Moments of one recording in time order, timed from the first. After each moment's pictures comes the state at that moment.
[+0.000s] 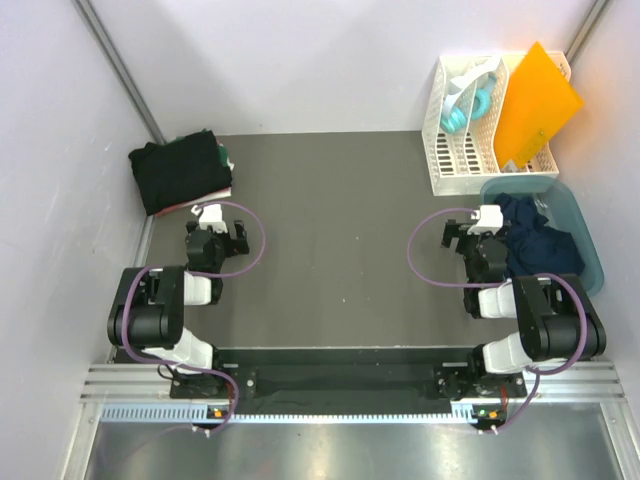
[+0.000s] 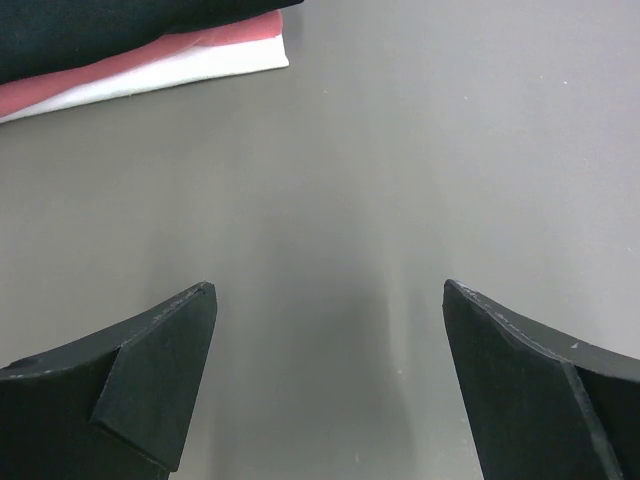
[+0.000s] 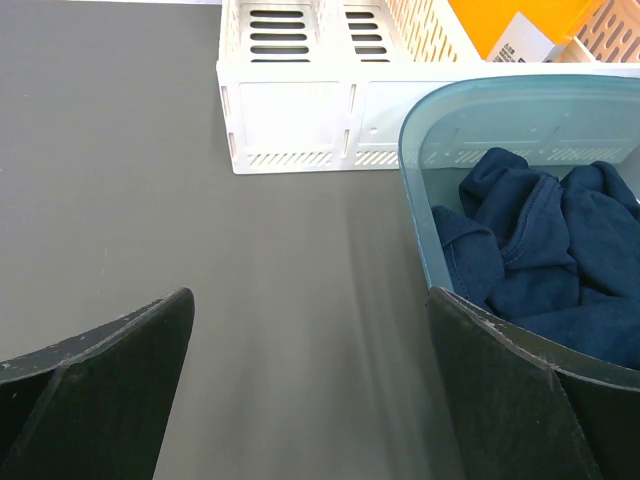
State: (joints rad) left arm 0.03 1.55 0.36 0.91 0.05 -0.03; right arm 0.04 1.45 0.22 1.16 0.13 -0.05
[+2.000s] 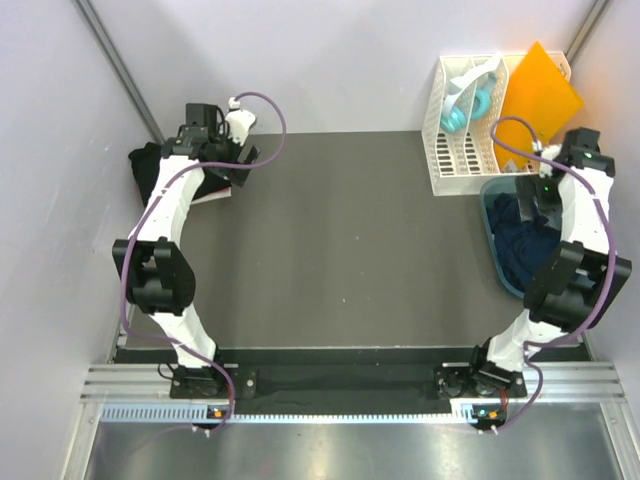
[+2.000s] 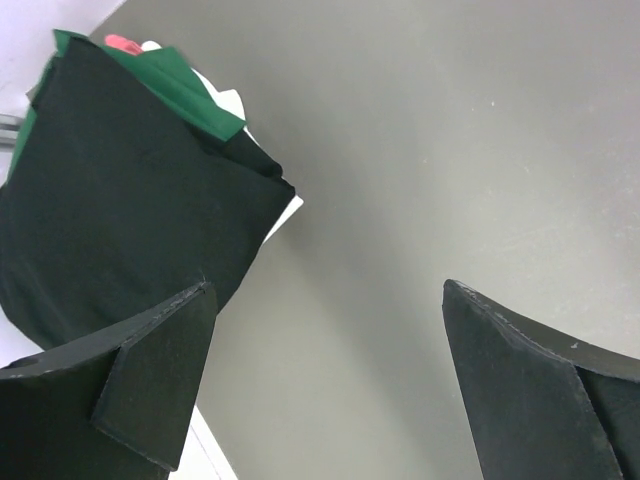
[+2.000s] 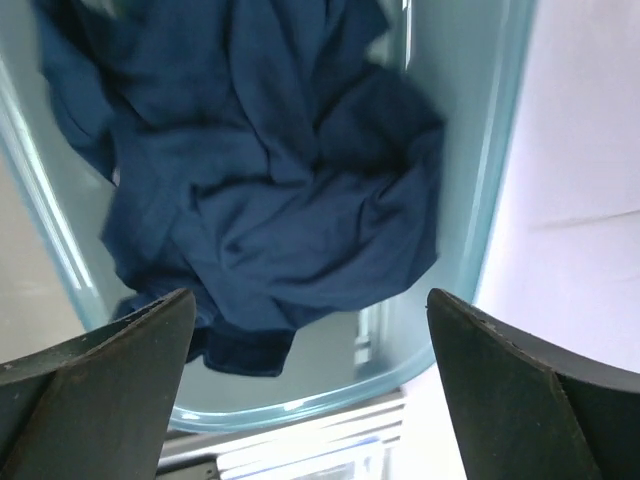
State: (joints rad) left arm -0.06 1.79 1.76 -0.74 0.12 0.48; right arm -0.35 1.68 1.60 -1.01 0.14 -0.43
